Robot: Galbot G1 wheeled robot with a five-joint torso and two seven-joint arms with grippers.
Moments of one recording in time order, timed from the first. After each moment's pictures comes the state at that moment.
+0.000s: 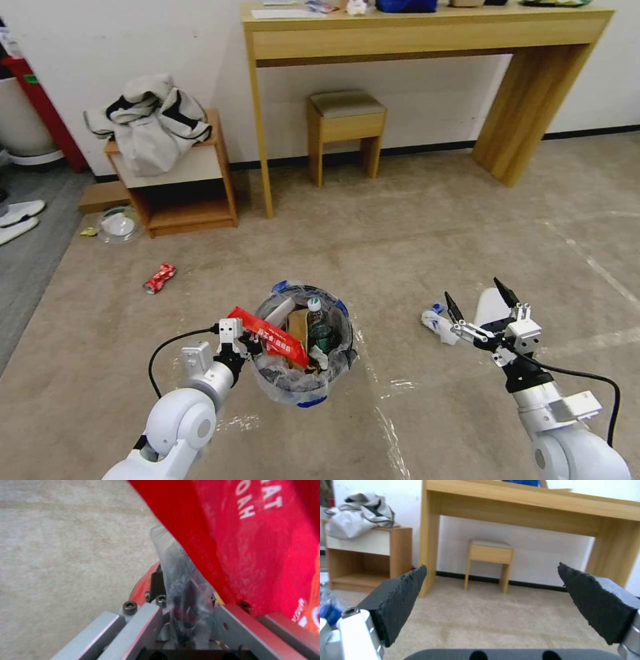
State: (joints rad) left arm 1.34 -1.15 -0.32 -1.97 -0.71 0.36 -0.18; right arm -1.58 1.33 0.81 2.02 0.29 0.26 -0.38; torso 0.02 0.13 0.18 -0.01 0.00
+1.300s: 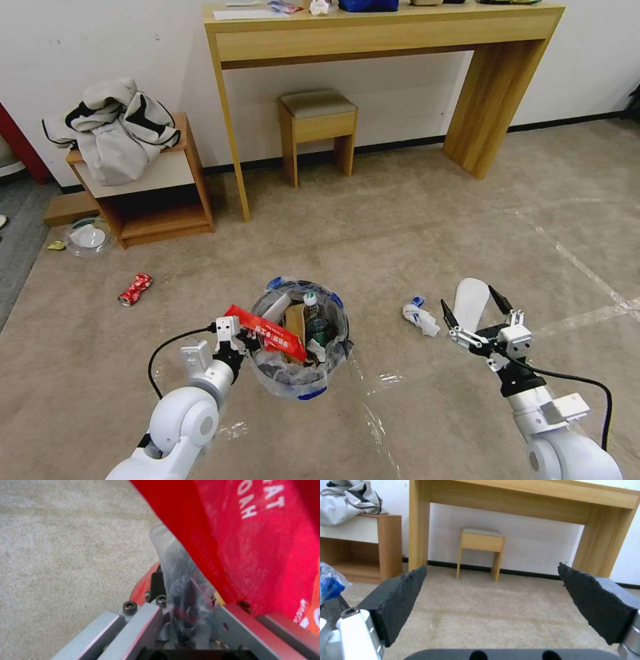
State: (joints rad) left arm 1.33 -1.16 -0.32 -1.95 -0.70 0.34 -0.20; right arm -1.57 1.33 0.80 1.98 0.27 0.26 -0.38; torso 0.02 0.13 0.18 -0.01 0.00
